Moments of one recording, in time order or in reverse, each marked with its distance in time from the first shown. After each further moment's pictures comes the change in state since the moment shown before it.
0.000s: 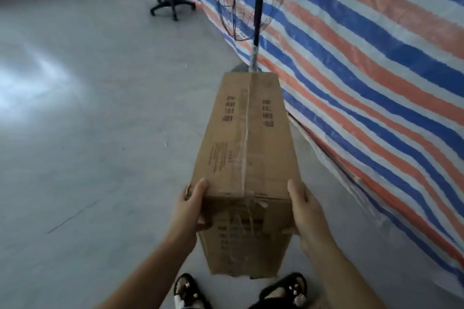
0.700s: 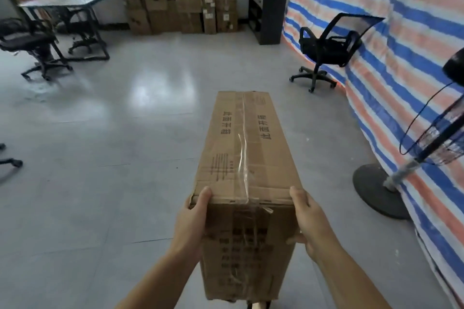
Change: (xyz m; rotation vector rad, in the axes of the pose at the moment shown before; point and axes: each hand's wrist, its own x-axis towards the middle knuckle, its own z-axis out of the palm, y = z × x) left_hand 0.162 0.207 -0.325 -0.437 0.406 0.270; right_hand 0.021 -0.218 0.451 -0.257 -0.527 -0.250
